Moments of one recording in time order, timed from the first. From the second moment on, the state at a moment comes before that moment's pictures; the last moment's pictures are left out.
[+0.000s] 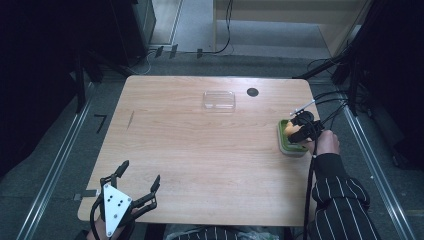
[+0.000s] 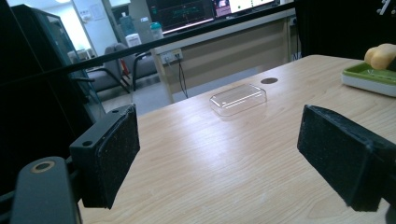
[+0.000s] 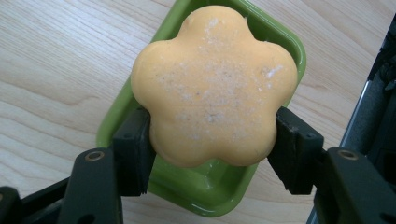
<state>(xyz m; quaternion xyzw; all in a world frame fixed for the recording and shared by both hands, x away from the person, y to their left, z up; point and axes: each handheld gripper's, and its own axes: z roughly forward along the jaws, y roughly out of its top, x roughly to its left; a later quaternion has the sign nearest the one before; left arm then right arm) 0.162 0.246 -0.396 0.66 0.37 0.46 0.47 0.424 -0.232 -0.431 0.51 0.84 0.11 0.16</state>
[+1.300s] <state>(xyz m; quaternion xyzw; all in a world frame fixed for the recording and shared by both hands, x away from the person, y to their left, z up) 0.161 0.246 -0.396 0.66 0.37 0.46 0.47 0.441 -0.227 -0.452 0.48 0.86 0.05 0.16</state>
